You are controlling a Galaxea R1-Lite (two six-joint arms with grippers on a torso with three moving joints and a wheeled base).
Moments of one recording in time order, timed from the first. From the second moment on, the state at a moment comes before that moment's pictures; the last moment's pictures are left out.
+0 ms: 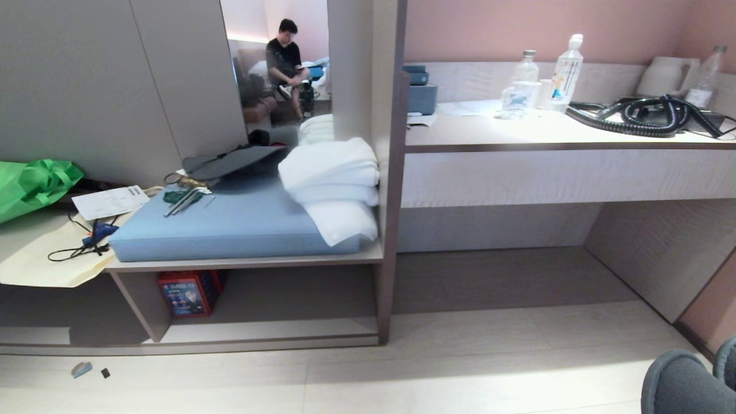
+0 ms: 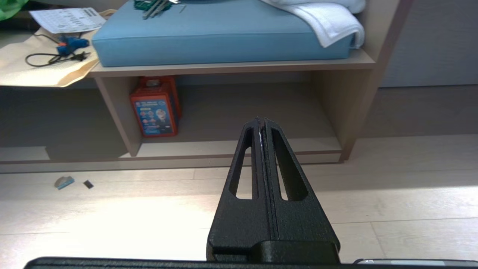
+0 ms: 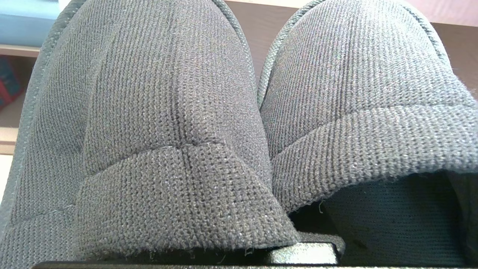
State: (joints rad) left arm 0.00 0.00 0.00 0.00 0.00 -0.01; right arm -0.01 0.00 0.00 0.00 0.01 -0.06
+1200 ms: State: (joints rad) left arm 0.00 0.00 0.00 0.00 0.00 -0.01; right arm -0.01 0.00 0.00 0.00 0.01 -0.06
